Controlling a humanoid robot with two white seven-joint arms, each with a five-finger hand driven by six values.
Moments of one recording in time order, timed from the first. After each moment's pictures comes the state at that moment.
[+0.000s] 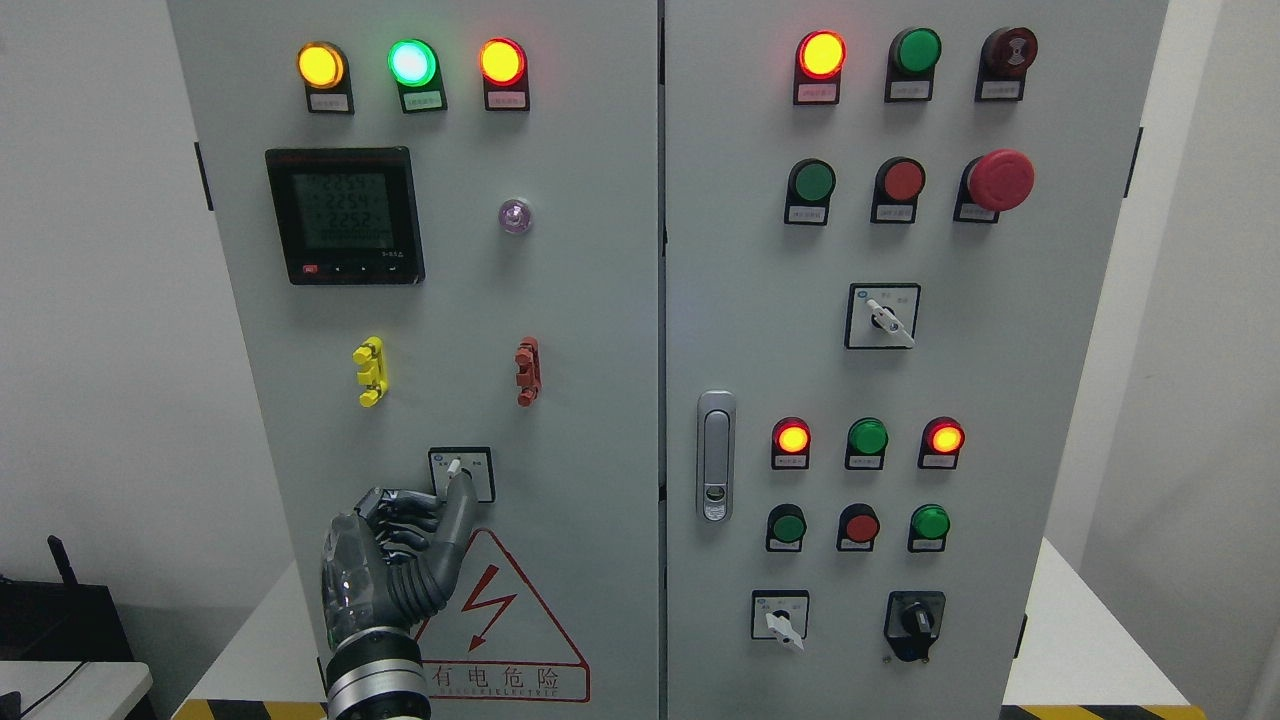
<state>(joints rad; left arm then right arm) -0.47 -0.07 -0.15 -1.85 -0.24 0.60 0.46 0.12 0.12 0.00 -0.11 0.00 0.01 -0.07</state>
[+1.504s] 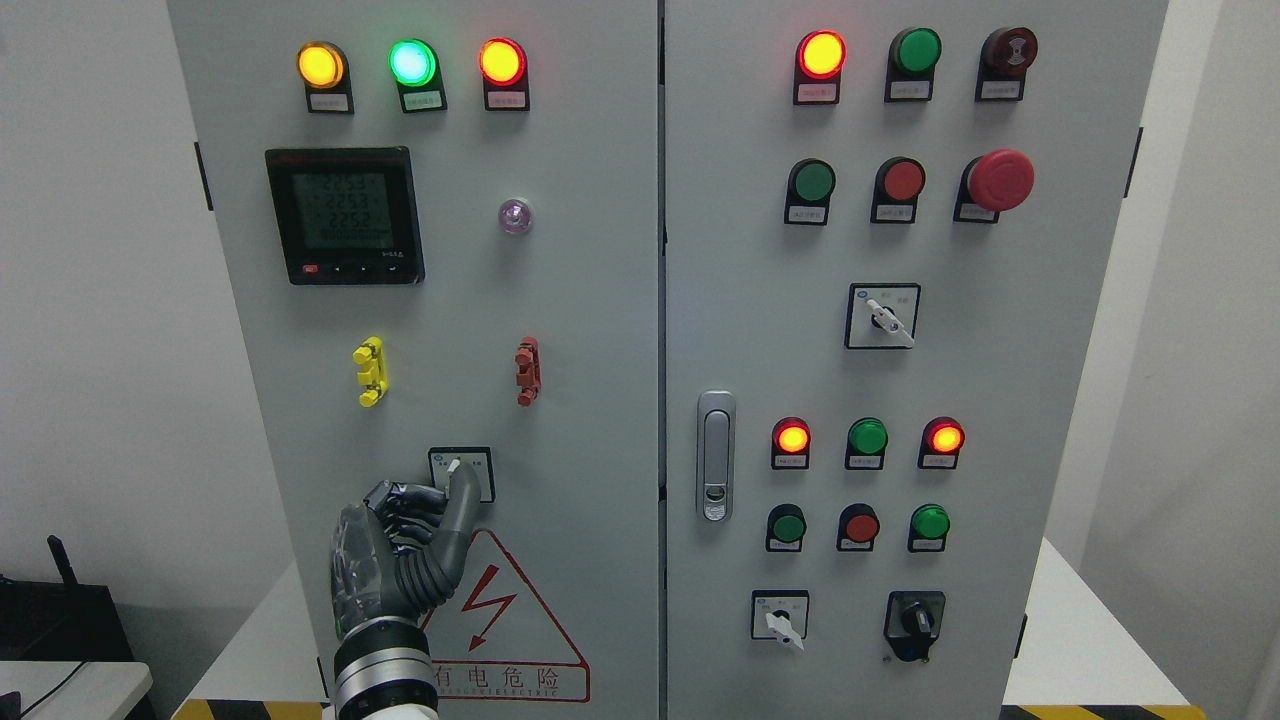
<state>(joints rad) -0.49 -0.07 -0.16 -1.85 -0.23 0.63 0.46 0.12 0.12 0.00 -0.11 0.00 0.01 -0.06</state>
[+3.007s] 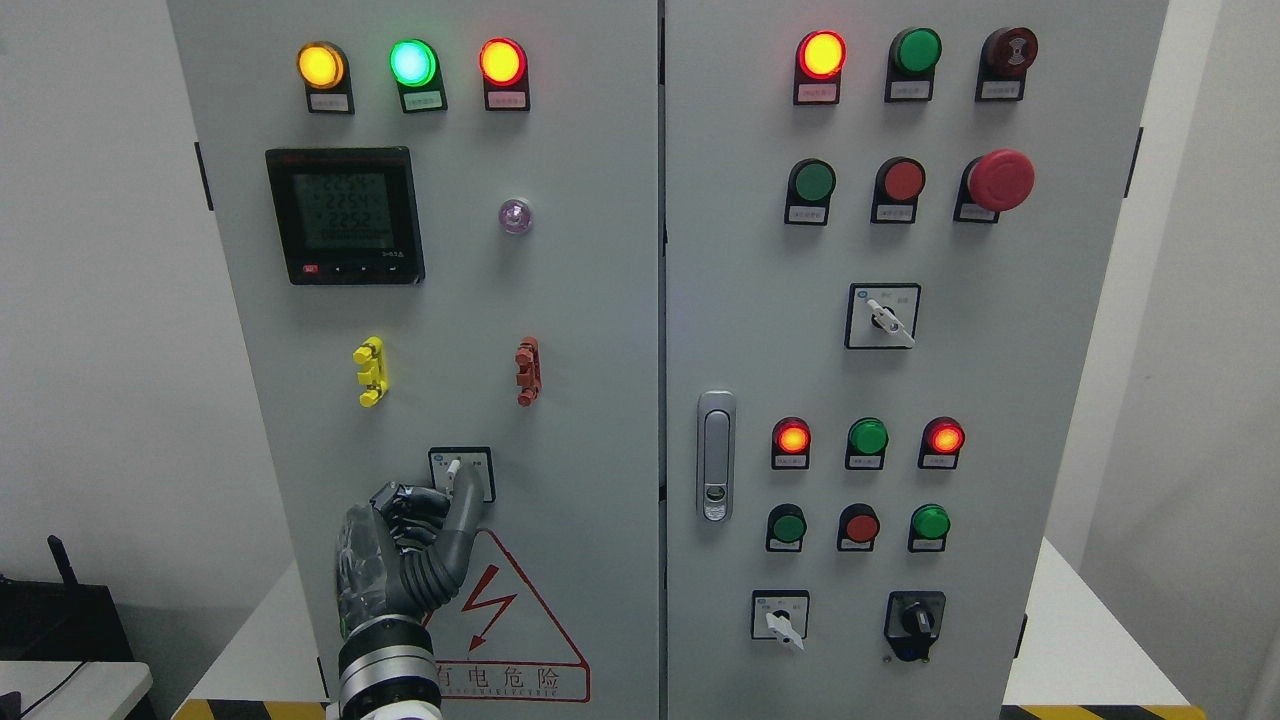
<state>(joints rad) -0.50 -0.07 -0.16 -1.84 -0.24 0.65 0.46 0.12 0.12 0.00 -0.11 0.00 0.01 -0.06</state>
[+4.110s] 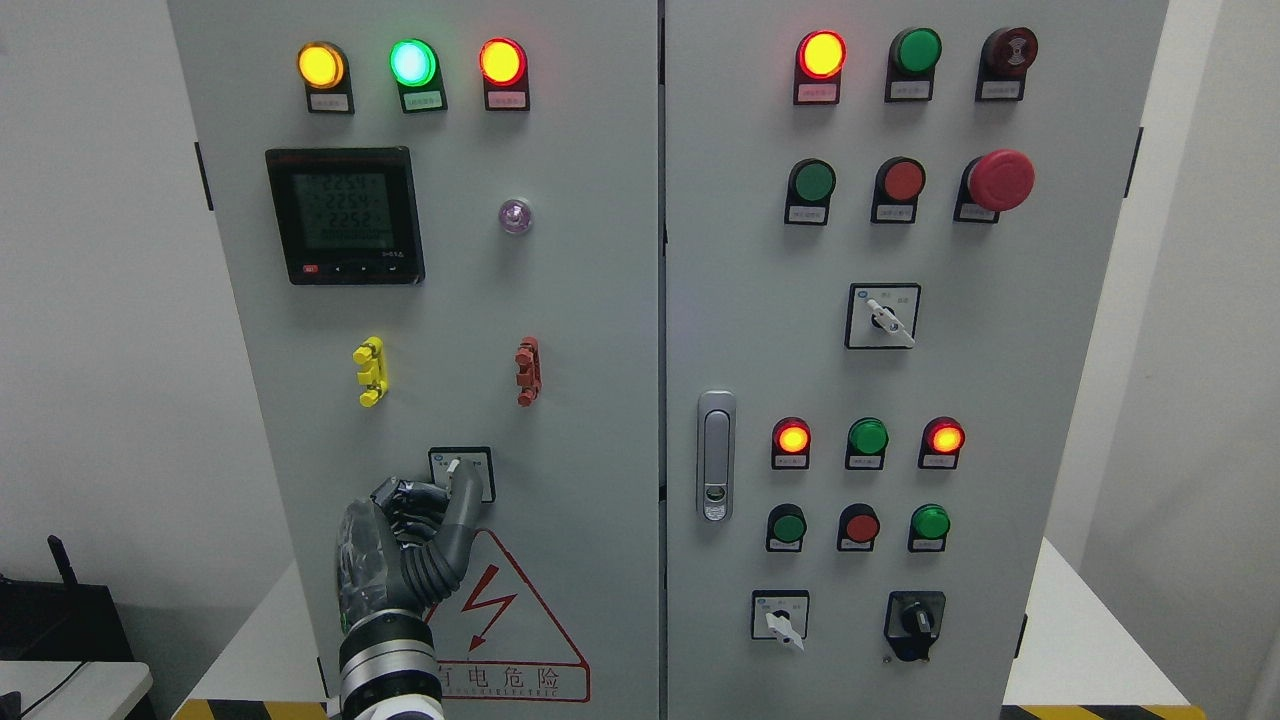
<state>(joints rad) -0.51 -0.07 -0.16 -1.84 -0.24 0.66 0.46 0.12 0.12 0.00 -0.11 0.00 0.01 -0.06</state>
